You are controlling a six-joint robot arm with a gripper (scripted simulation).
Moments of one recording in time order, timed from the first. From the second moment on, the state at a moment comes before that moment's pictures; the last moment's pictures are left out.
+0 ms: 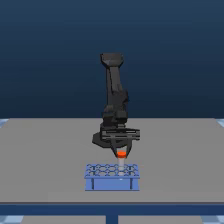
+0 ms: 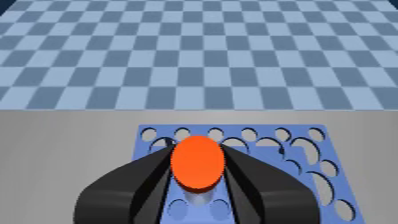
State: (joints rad) arm 0.17 -0.20 0.97 0.55 -0.28 -0.44
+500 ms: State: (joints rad) arm 0.17 -0.20 0.97 0.55 -0.28 -0.45
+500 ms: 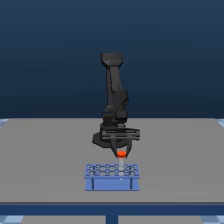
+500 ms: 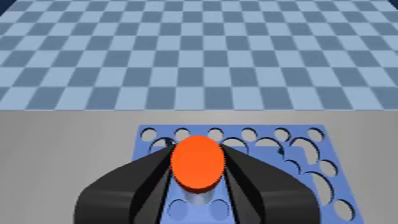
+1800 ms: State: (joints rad) arm 0.17 -0.32 0.90 1.26 -0.16 -1.15
